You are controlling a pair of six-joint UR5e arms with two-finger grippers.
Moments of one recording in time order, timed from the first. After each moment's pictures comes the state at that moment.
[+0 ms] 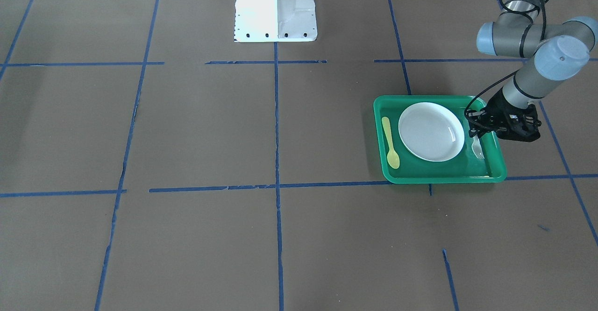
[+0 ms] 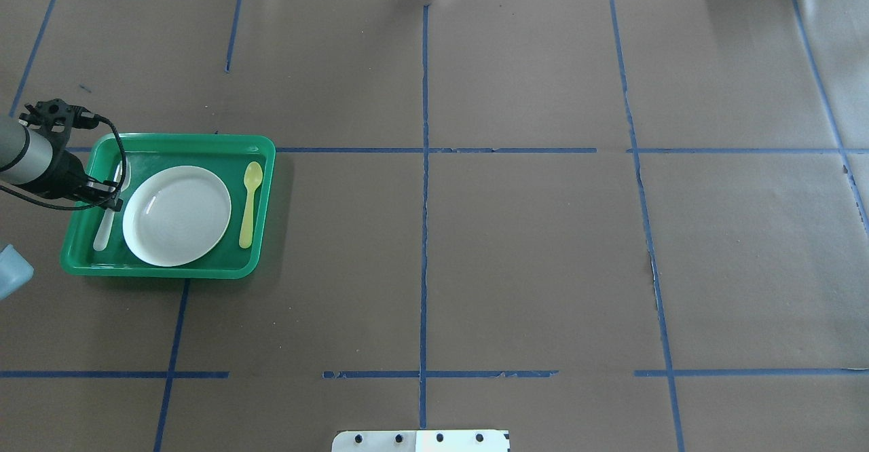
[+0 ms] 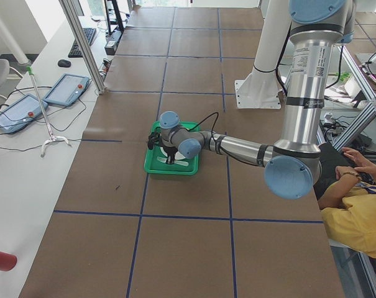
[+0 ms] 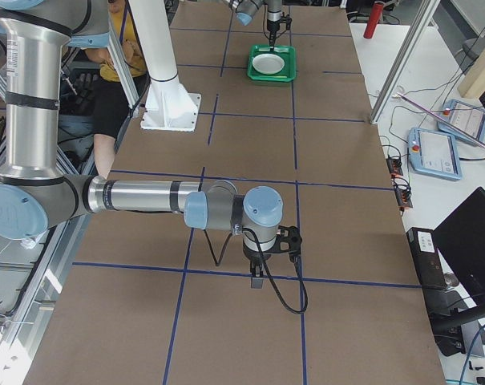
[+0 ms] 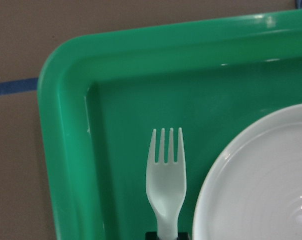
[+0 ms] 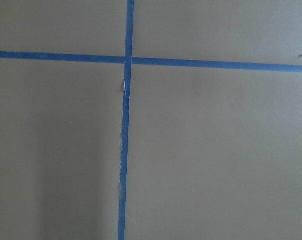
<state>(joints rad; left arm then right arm) -0.95 -1.65 -1.61 -2.06 -2.17 -0.71 1.60 -1.70 1.72 -1.63 2.29 -0.06</state>
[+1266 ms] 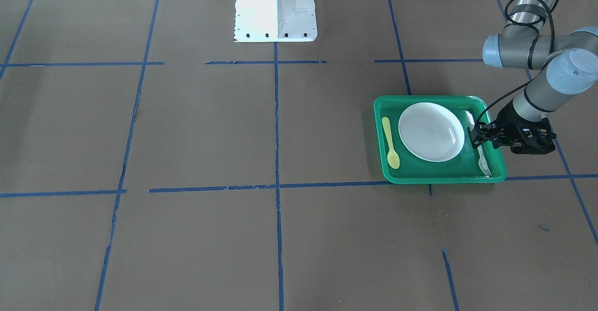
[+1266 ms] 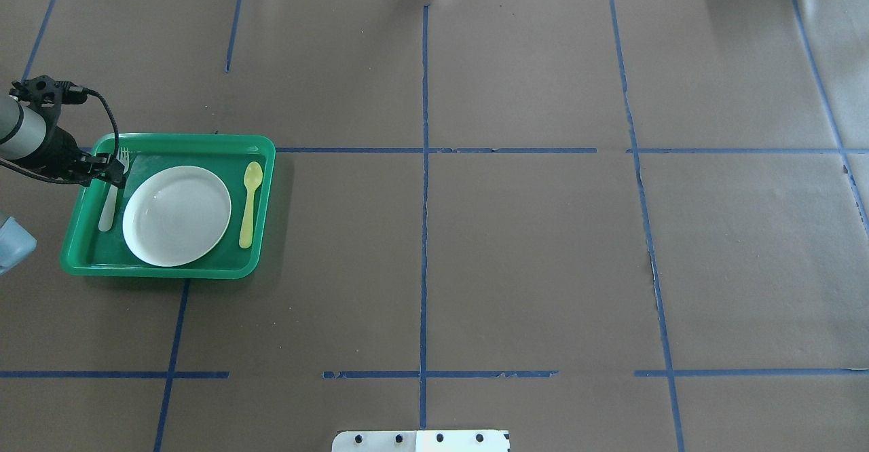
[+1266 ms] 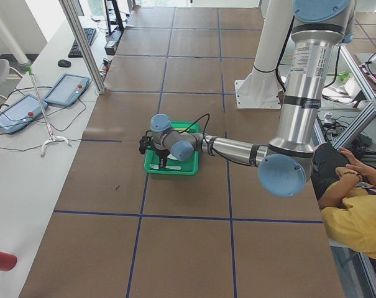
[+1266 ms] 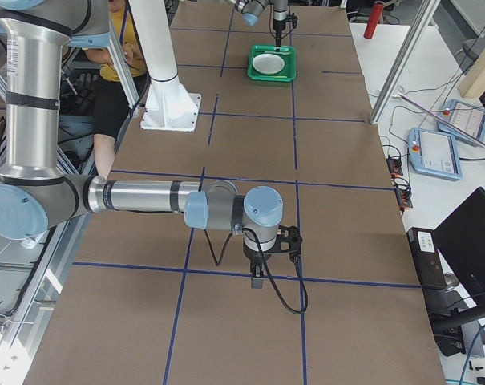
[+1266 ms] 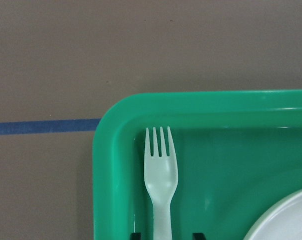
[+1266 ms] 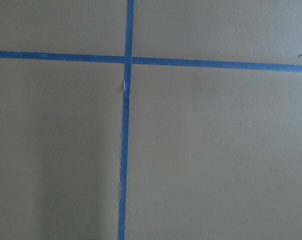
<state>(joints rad) -0.98 -1.70 -1.54 -2.06 -2.18 -0.75 1.60 -1.70 1.72 -1.63 2.29 -0.06</state>
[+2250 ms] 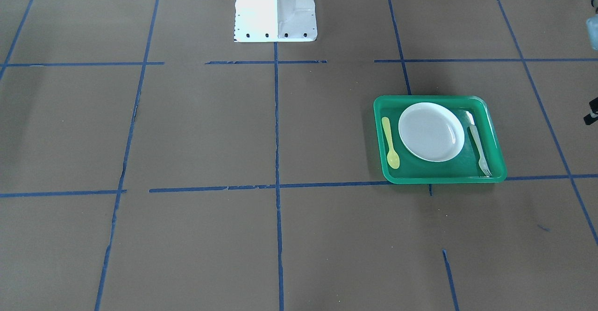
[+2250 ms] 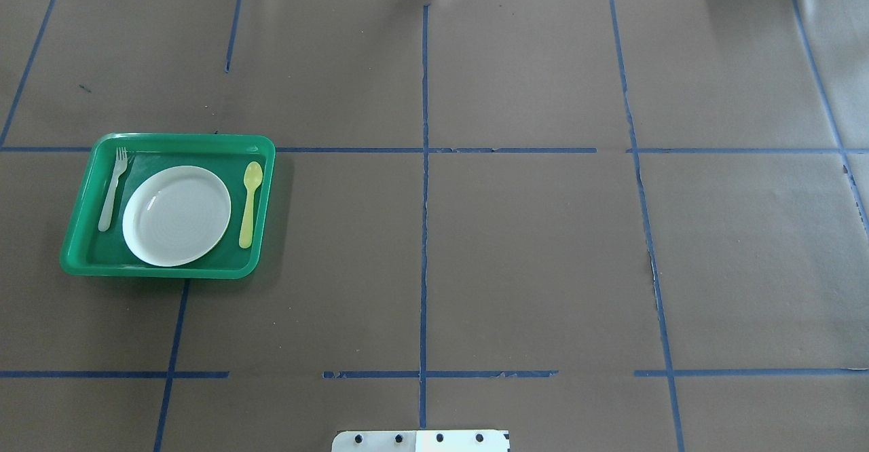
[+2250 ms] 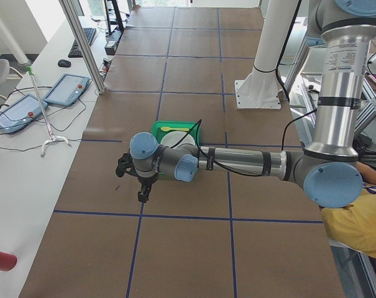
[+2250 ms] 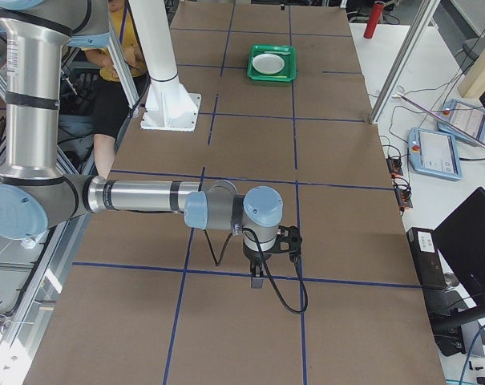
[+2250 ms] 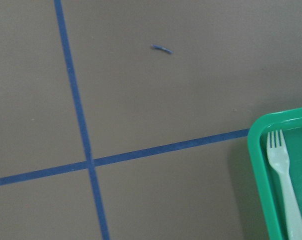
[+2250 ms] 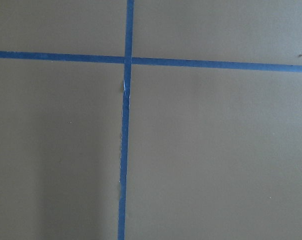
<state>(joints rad) -1.49 -1.62 -1.57 -1.76 -2.37 -0.01 1.60 -1.70 1.72 -1.63 2.29 -0.06</state>
